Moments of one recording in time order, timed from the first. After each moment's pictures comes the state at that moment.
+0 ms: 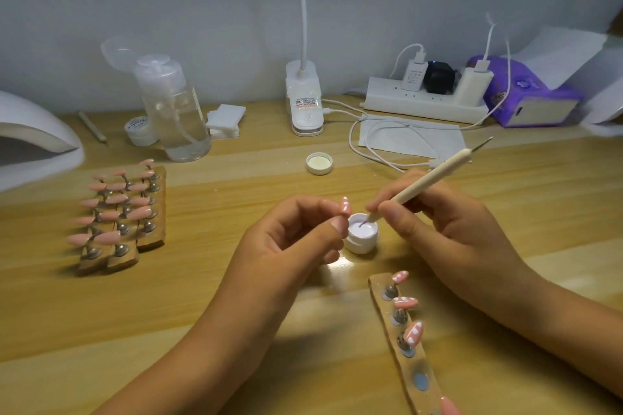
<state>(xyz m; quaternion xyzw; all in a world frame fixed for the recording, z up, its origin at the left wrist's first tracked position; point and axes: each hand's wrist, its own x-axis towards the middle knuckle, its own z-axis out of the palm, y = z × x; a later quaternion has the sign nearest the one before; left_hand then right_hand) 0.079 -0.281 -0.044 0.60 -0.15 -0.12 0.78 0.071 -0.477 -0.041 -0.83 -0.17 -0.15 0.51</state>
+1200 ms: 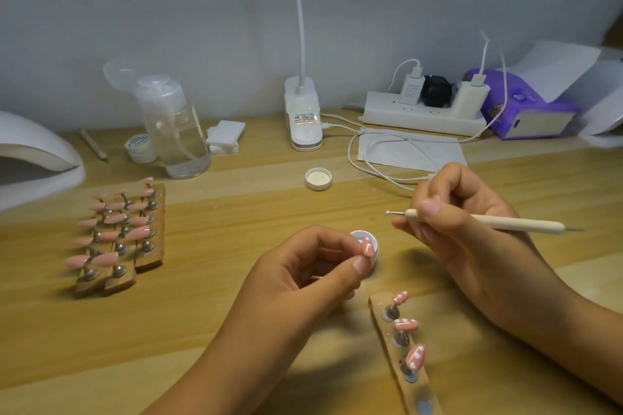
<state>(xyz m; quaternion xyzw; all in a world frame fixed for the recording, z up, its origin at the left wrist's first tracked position) 0.072 -0.286 -0.041 0.63 -0.18 -0.14 0.74 0.070 -0.487 -0.032 -0.63 -0.12 -0.07 0.77</state>
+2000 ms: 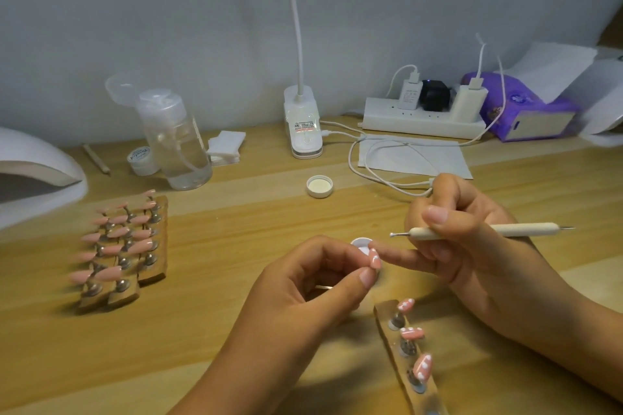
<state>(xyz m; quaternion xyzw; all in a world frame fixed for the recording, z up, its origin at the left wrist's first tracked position) 0.072 -0.286 -0.042 0.65 -0.19 -0.14 0.72 0.070 -0.478 -0.029 -0.53 -0.11 -0.01 0.84</state>
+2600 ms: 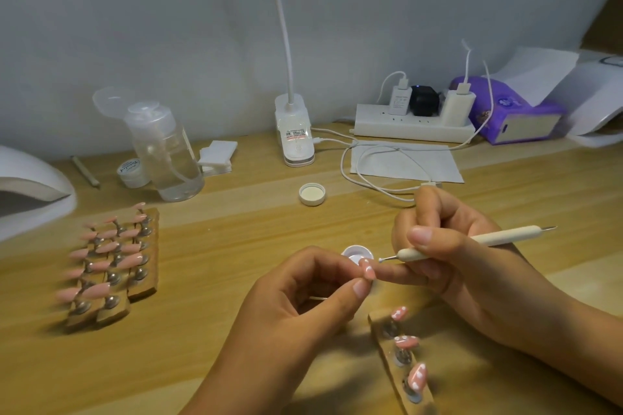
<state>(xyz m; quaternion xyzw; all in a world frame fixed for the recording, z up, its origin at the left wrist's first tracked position) 0.074 -0.286 -0.042 0.65 -0.18 -0.14 0.72 0.068 -0.480 -0.027 -0.52 -0.13 0.04 0.84</state>
